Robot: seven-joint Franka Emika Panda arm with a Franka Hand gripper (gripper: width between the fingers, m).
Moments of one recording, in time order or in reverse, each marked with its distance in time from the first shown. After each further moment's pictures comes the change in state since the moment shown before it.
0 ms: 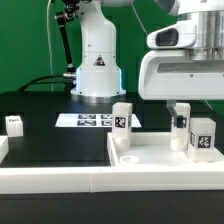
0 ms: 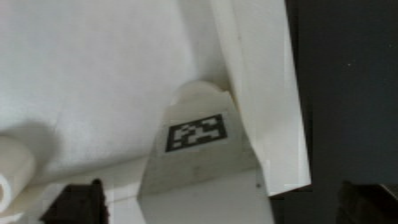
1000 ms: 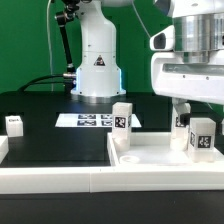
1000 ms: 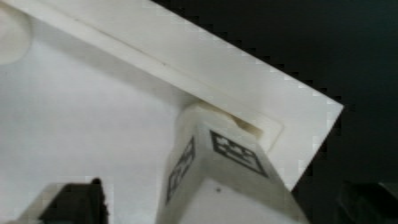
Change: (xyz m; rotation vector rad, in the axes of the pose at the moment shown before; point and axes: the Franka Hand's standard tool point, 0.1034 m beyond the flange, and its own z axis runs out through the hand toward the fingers) arm -0.003 0.001 0.002 0.021 -0.033 0.704
